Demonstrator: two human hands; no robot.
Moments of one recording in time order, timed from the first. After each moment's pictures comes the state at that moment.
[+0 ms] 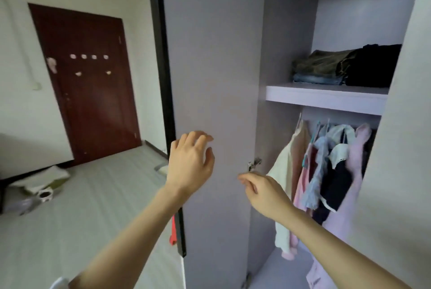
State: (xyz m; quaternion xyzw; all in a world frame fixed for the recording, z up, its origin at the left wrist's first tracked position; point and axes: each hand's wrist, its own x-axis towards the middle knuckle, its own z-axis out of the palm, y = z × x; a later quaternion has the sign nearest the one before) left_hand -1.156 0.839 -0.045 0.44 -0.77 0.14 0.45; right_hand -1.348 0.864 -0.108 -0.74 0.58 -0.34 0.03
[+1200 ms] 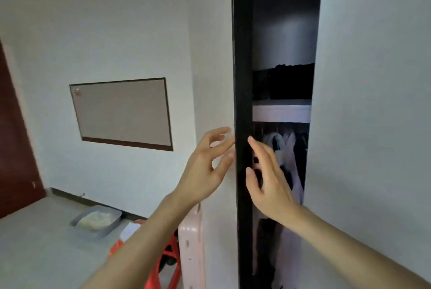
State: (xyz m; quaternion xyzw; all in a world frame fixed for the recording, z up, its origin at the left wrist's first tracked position) left_hand -1.231 0.785 -0.010 0.10 -0.87 -0.16 0.46; right_hand -1.371 0.871 -0.049 -0.65 0.52 -0.51 -0.21
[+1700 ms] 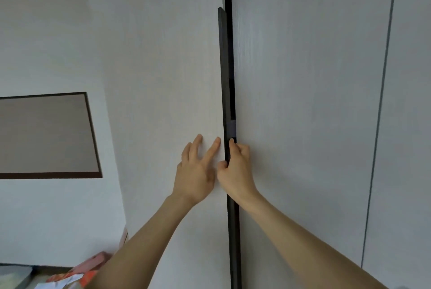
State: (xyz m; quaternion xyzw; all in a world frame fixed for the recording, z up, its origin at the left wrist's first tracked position) left_hand -1.414 0.773 -0.026 0.16 -0.92 0.00 0.37; right_hand -1.477 0.877 -0.016 -0.42 0.72 -0.55 -0.11
